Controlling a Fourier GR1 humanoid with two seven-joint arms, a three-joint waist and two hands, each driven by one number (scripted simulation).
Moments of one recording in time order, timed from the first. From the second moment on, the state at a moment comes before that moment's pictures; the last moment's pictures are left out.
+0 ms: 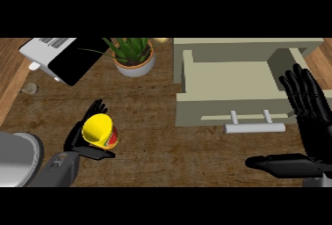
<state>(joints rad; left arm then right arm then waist) -0.50 0.22 0.20 -0.24 -0.07 -0.43 -0.93 -0.07 -0.13 -0.08 -1.96 0.00 0.17 -0.02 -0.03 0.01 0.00</state>
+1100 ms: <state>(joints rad) -0.46 0.20 0.37 -0.33 0.15 -0.40 -0.98 -0.08 -0.15 -0.11 -1.90 -0.01 0.18 -0.04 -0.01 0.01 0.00</state>
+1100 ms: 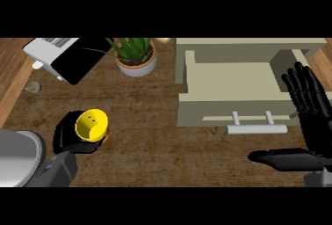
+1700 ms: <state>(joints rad) -0.53 0.15 0.32 -0.54 0.17 -0.36 -0.94 -0.09 -0.16 -0.14 -1.92 -0.01 0.18 -0.01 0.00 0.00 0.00</state>
